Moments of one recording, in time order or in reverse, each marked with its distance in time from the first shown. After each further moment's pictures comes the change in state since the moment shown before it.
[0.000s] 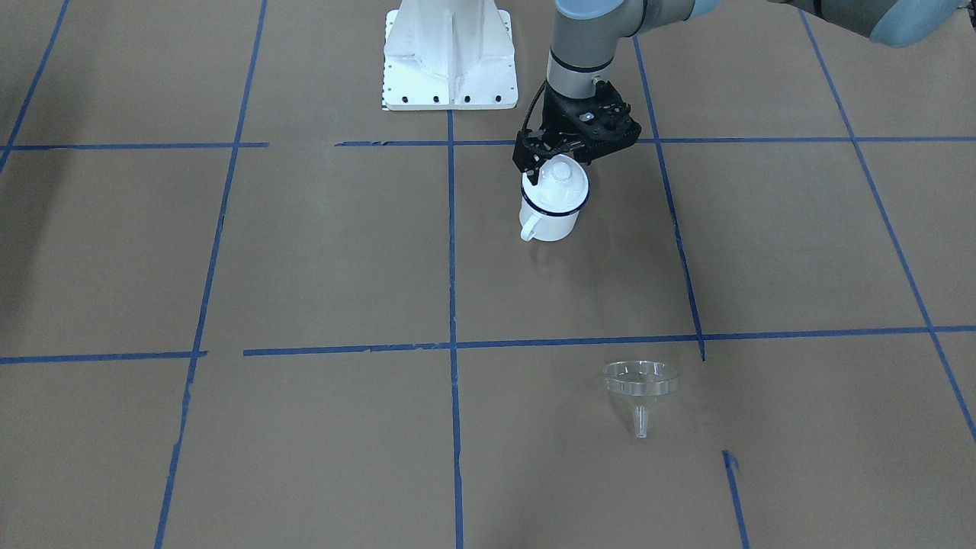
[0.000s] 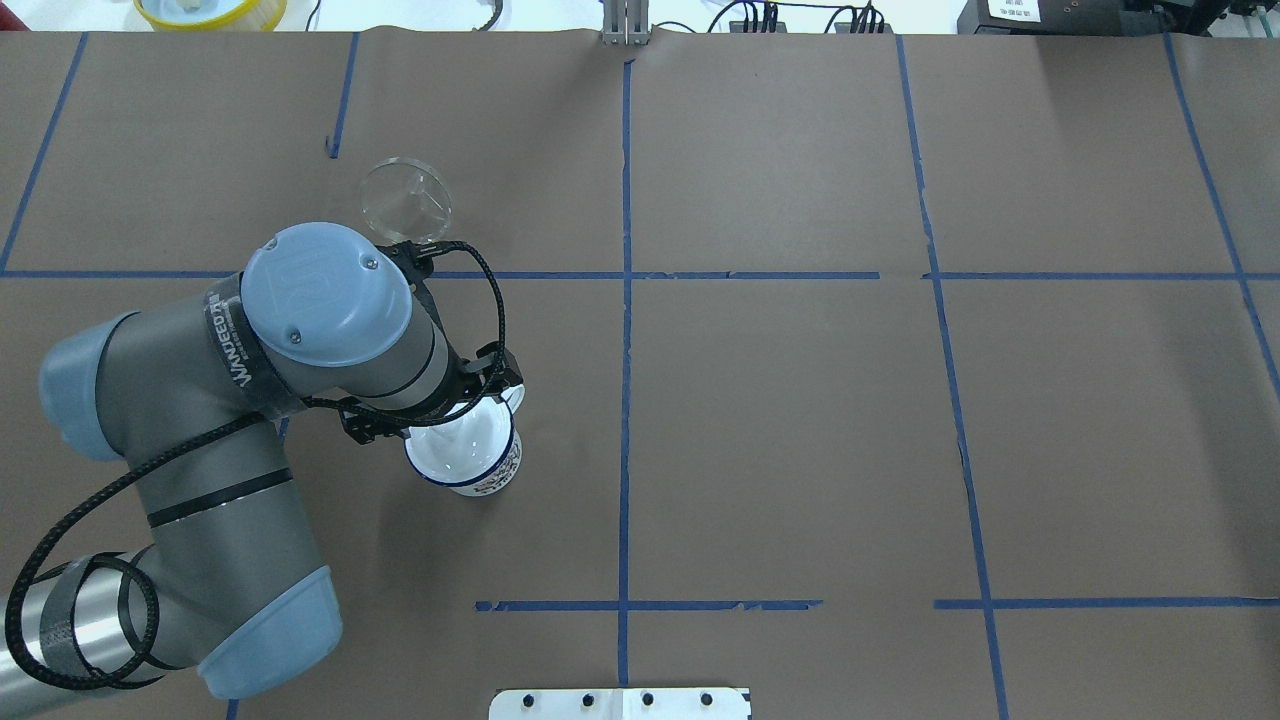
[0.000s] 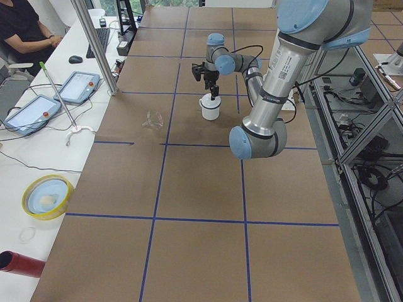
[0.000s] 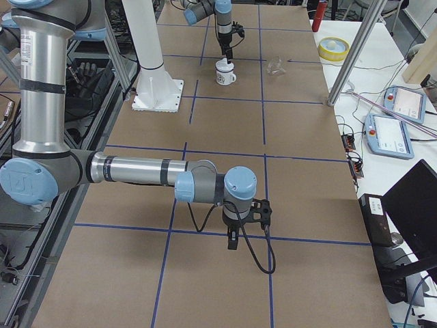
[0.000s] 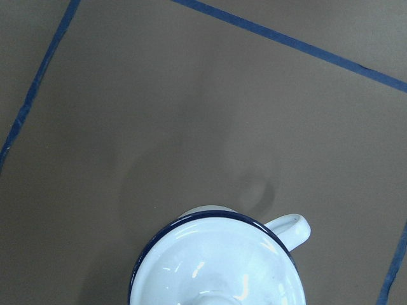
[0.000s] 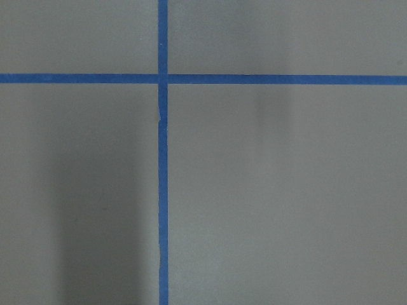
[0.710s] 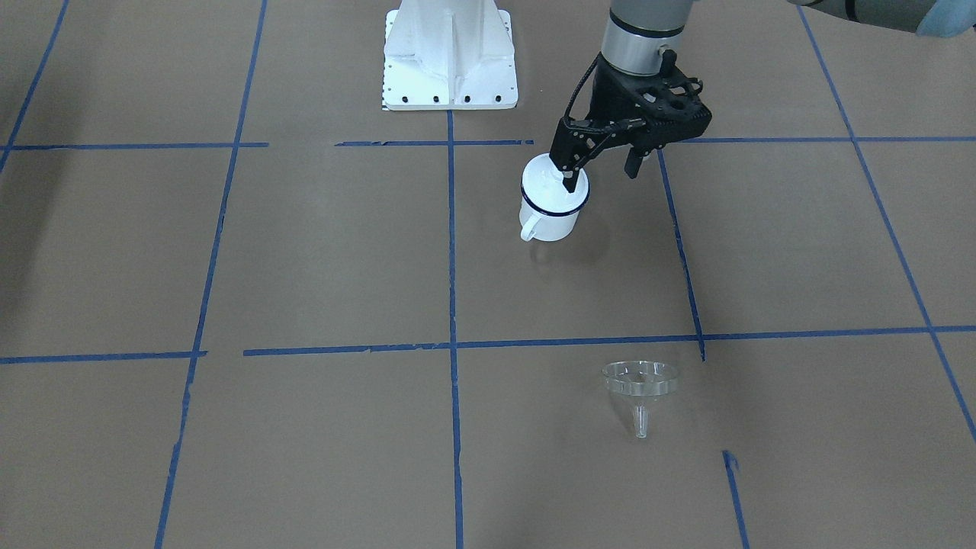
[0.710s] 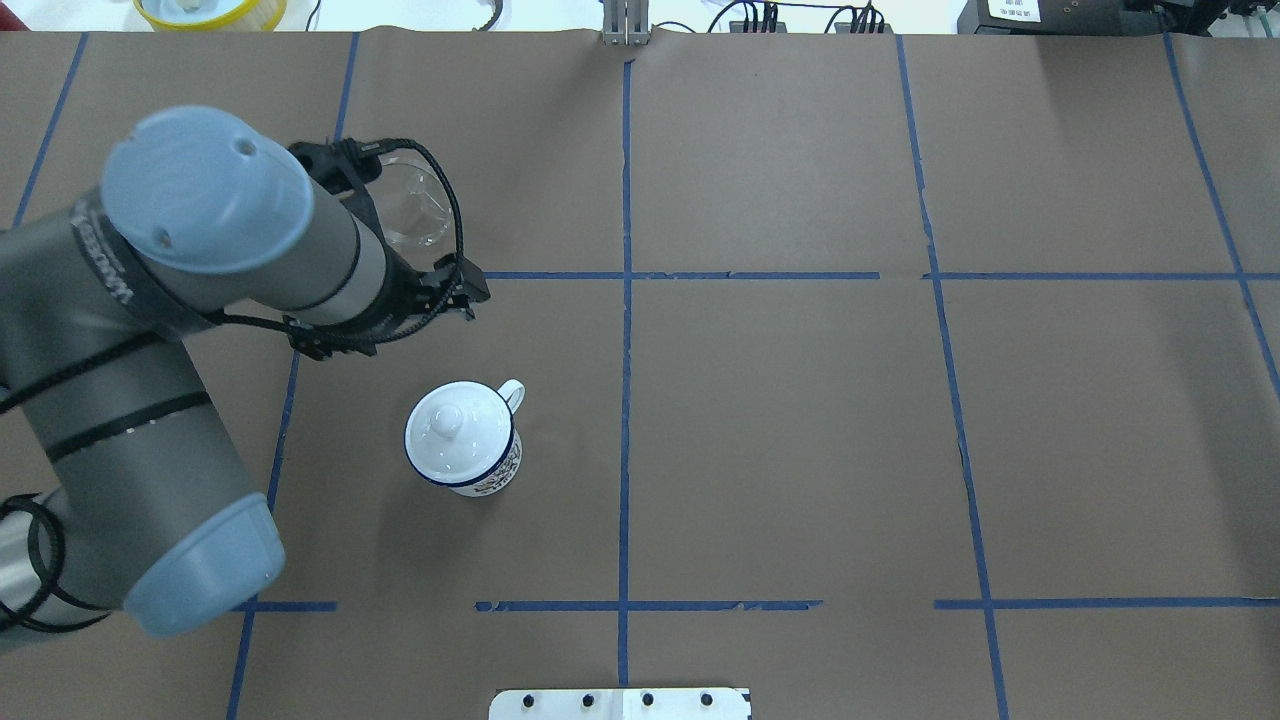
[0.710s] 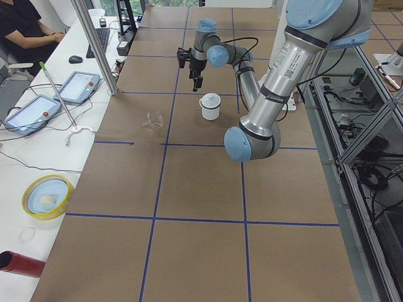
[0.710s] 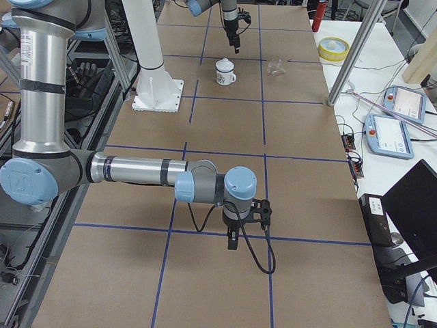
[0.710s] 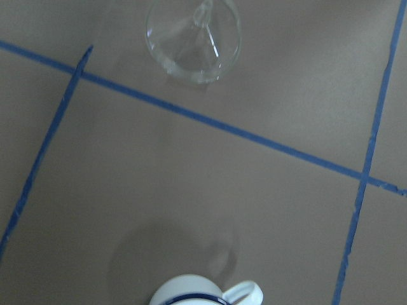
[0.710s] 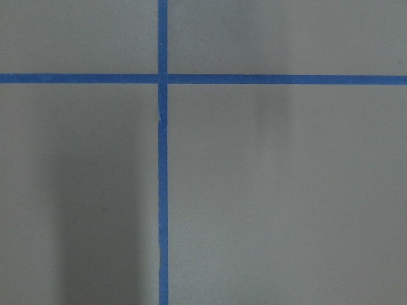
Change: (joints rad) left arm -0.219 -0.001 -0.079 -0.002 -0.002 0.251; right arm 0.000 0.000 -0.001 0.000 0.000 0.000
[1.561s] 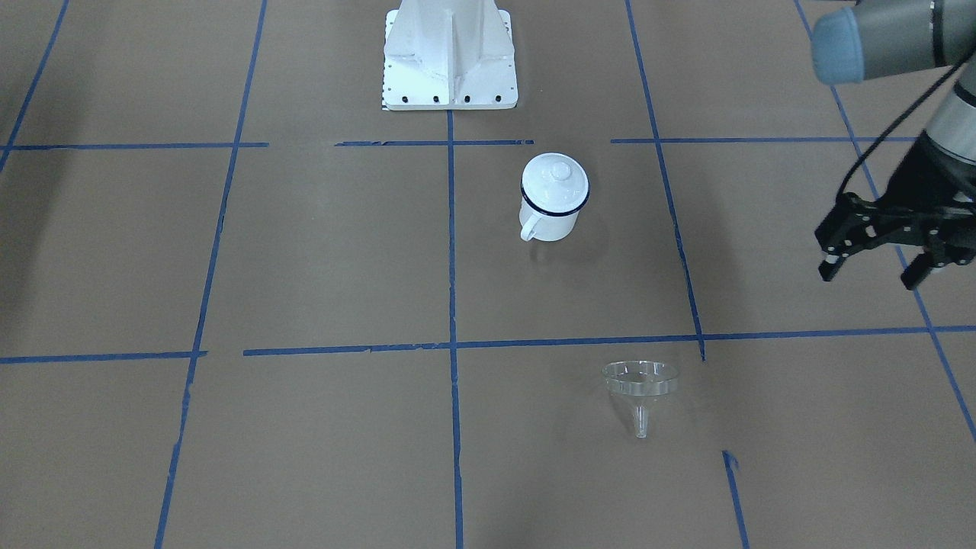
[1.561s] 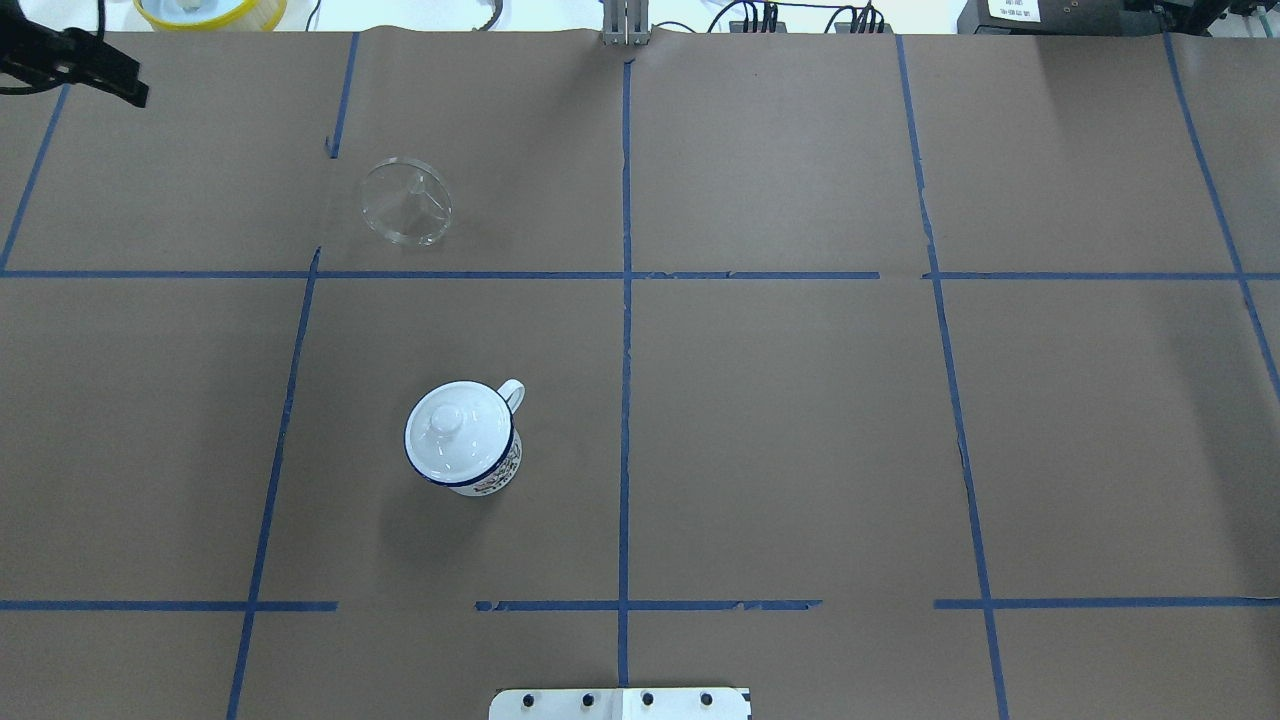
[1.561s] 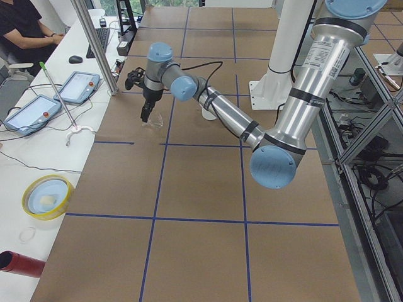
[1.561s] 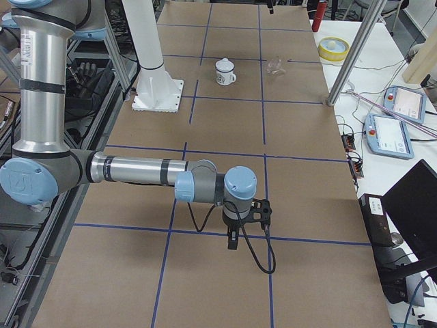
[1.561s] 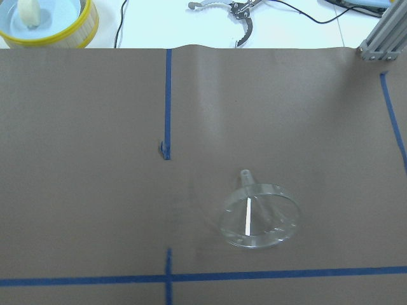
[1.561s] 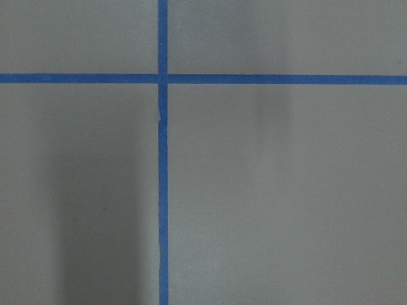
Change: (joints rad) left arm -0.530 0.217 0.292 -0.324 -0.306 0.909; right arm 0.000 0.000 0.001 0.000 0.000 0.000
